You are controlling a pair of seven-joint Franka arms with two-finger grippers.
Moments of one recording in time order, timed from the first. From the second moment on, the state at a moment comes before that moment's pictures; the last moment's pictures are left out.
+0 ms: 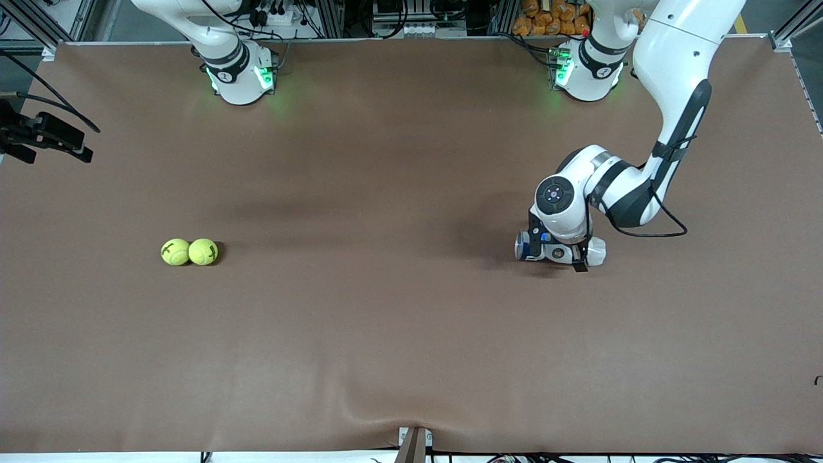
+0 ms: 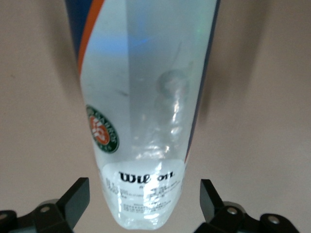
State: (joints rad) left arm -0.09 0.48 -0.31 -2.00 0.72 2.14 0.75; right arm -0.01 -0.03 -0.05 -1.54 0.03 1.47 -0.04
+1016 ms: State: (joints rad) left arm -0.09 0.55 -0.31 -2.00 0.85 2.14 0.72; right arm -0.01 -0.03 -0.05 -1.54 0.03 1.47 -0.05
